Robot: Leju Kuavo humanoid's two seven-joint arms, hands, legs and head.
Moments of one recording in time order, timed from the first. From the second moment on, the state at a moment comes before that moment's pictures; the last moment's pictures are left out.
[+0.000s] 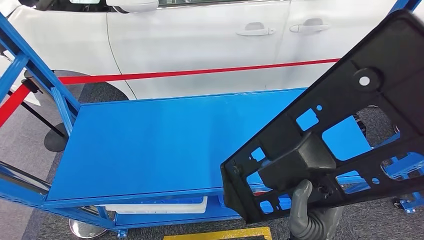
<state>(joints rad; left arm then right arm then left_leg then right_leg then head) -0.06 -0.15 1.39 -0.24 -0.93 0.14 -0.46 0.30 0.07 0.40 -2.06 0.05 -0.27 -0.67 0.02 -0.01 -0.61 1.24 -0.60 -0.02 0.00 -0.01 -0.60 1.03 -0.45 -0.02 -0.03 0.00</state>
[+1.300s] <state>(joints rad) -0.06 -0.15 1.41 -0.26 -0.96 0.12 -0.46 0.48 0.20 0.22 -1.91 0.14 -0.07 -0.70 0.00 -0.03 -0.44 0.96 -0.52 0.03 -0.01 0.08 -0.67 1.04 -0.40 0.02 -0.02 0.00</state>
